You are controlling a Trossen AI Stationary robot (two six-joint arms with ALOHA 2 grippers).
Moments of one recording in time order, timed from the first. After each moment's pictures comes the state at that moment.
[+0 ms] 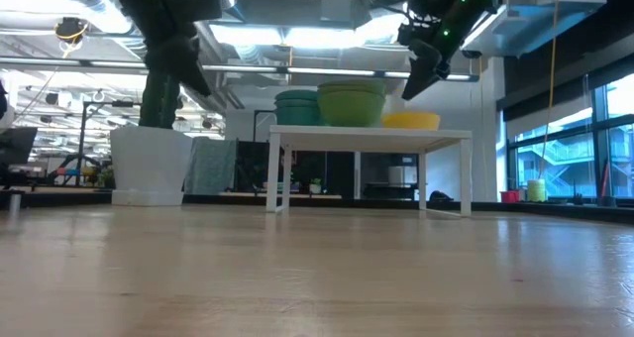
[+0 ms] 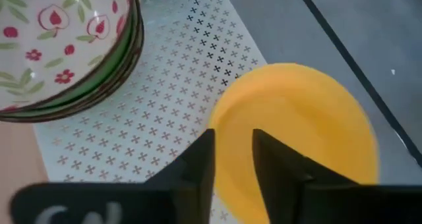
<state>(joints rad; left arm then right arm) -0.01 1.14 0.88 -0.75 -0.74 -0.03 -0.72 1.37 1.31 -0.71 -0.02 -0.32</state>
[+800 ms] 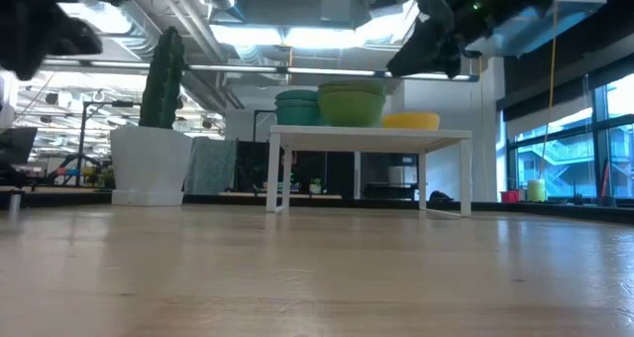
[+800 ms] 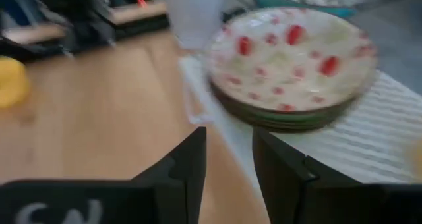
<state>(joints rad) -0.44 1.09 0.91 -1.10 0.02 -0.66 -0.20 1.06 0.76 -0.08 0.22 0.13</state>
